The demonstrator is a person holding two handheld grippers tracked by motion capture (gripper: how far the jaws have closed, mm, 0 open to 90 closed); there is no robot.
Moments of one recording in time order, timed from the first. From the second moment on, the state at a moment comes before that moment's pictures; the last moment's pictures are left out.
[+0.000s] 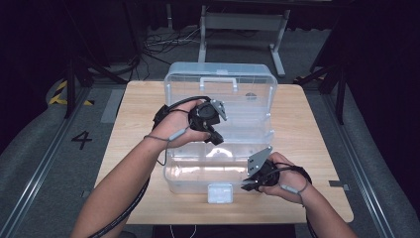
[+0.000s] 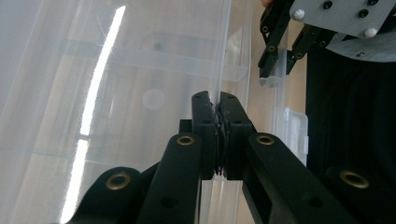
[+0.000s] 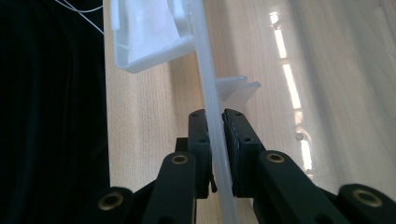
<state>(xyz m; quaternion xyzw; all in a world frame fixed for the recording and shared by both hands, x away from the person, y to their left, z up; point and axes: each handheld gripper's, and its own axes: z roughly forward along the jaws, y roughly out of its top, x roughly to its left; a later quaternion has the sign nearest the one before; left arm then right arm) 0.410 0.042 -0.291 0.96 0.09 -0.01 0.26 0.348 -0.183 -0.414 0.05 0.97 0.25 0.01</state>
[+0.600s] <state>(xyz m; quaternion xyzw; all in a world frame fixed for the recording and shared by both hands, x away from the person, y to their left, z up) 0.400 0.037 -0.294 0.97 0.08 0.00 0.24 0.346 -0.183 -0.413 0.04 0.97 0.25 0.02</state>
